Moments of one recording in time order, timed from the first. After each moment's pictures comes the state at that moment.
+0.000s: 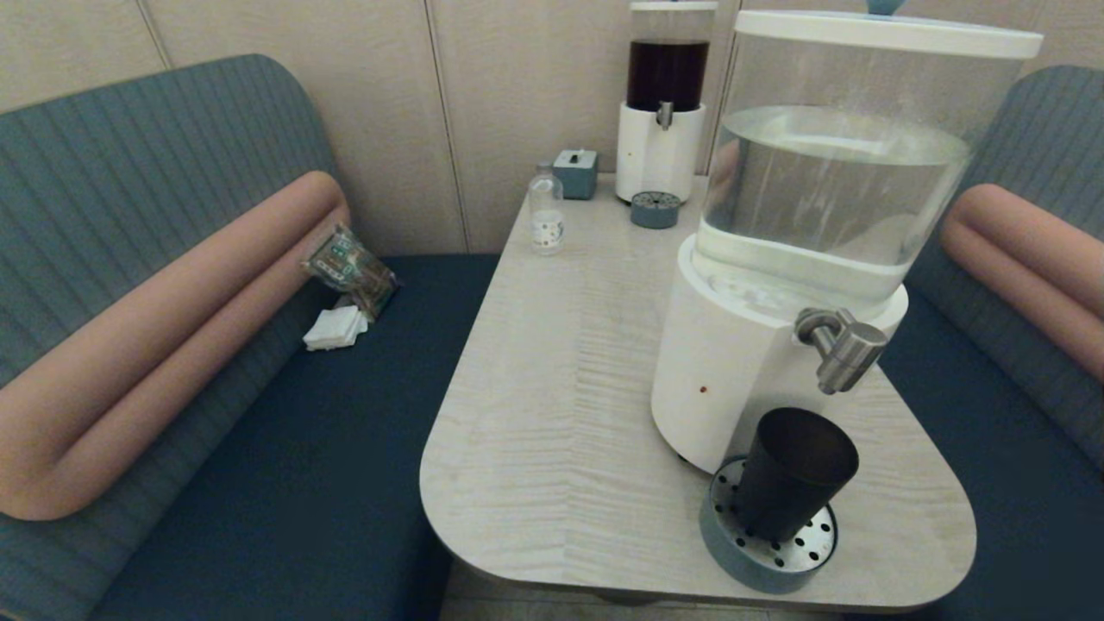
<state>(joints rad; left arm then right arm) 0.05 0.85 -0.13 -1.31 -0.13 -0.32 0.01 0.00 0.00 0.00 -0.01 0.02</state>
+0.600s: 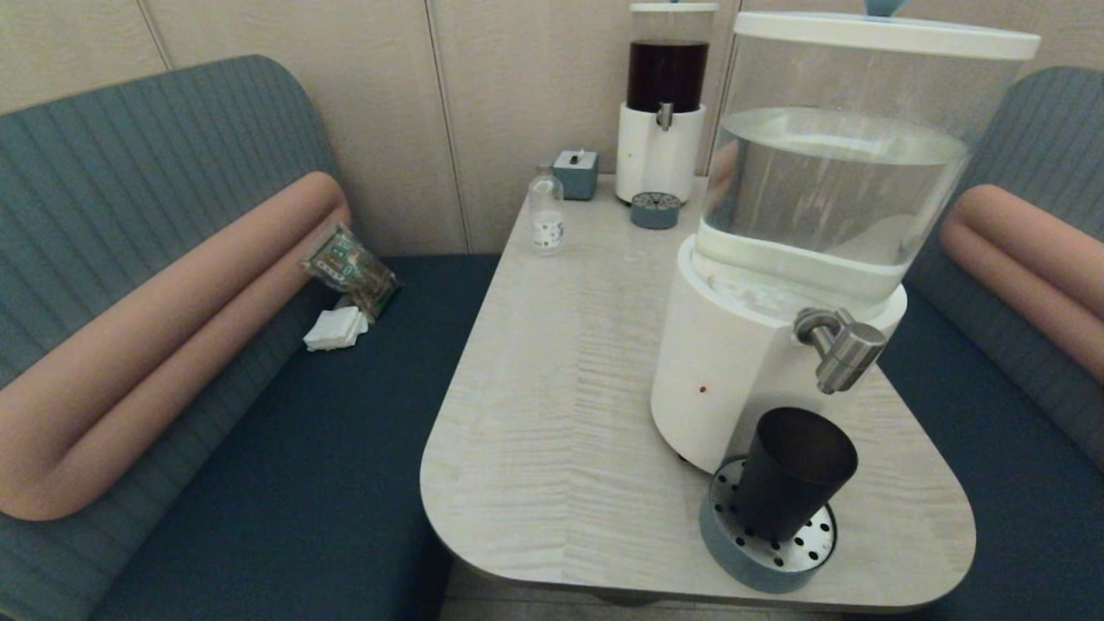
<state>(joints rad) 0.03 0.34 -0.31 -0.54 -0.24 -0.50 0.01 0.00 0.00 0.00 -0.01 0.02</state>
